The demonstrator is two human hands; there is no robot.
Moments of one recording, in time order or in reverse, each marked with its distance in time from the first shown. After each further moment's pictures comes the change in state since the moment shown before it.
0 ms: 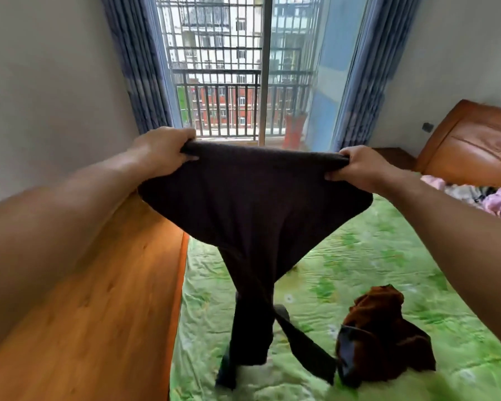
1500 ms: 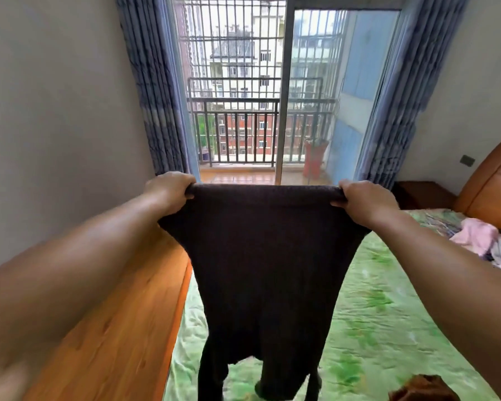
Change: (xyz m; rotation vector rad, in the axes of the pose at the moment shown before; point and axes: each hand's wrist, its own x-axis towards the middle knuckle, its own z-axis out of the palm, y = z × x) left_hand 0.155 -0.042 0.084 0.047 -0.049 -0.226; right_hand 0.184 0.046 0.036 -0.546 0.060 -0.056
